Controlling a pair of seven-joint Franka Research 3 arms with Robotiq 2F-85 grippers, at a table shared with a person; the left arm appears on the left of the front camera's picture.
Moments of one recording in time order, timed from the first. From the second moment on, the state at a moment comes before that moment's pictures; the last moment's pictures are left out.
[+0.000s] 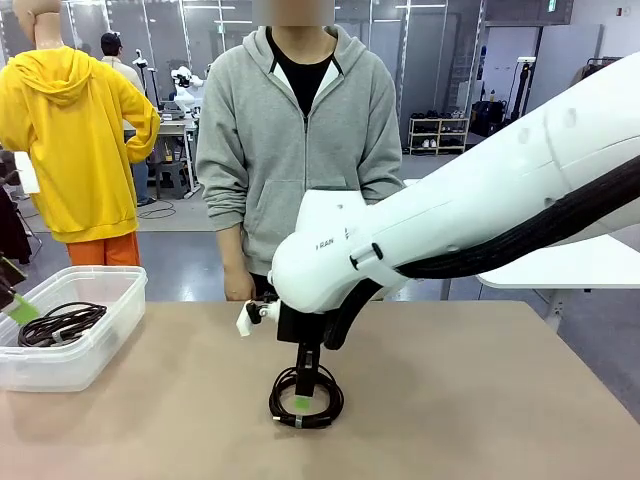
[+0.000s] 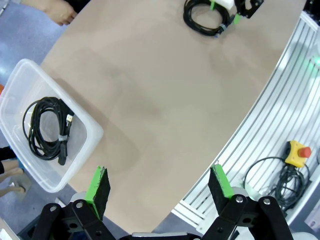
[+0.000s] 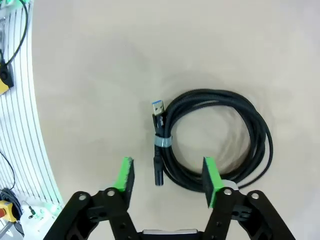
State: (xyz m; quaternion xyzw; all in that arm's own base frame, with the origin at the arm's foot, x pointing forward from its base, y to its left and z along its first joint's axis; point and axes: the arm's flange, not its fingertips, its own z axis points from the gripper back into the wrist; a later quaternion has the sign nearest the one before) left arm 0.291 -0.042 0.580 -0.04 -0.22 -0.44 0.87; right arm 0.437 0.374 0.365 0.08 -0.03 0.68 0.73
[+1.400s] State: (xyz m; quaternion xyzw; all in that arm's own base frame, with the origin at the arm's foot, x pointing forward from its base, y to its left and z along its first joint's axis) left arm 0.419 -0.440 0.440 -0.03 -0.10 -0.67 0.74; right arm 0.323 -0.056 0.484 0.25 -0.31 0.53 0.75
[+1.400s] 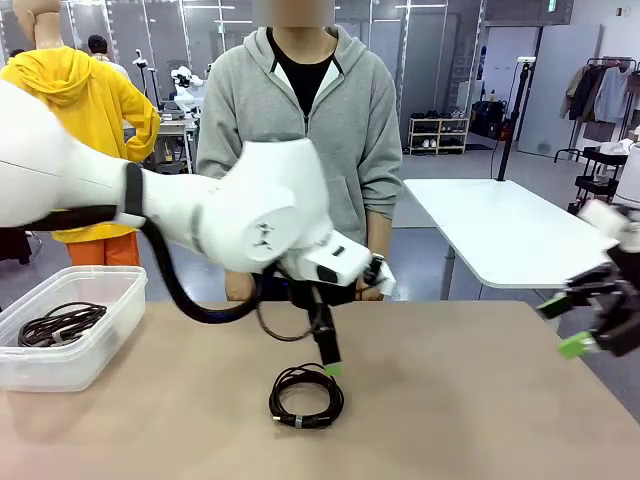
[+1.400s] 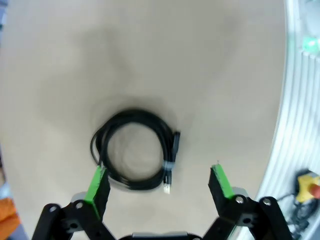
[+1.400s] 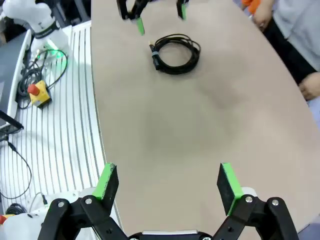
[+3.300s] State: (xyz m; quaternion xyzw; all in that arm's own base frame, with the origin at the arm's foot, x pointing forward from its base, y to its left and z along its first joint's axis) left arm 0.414 -0.432 0.441 -0.02 -0.05 -0.71 0.70; right arm 0.280 -0.147 0.488 0.27 -0.38 0.46 0.76
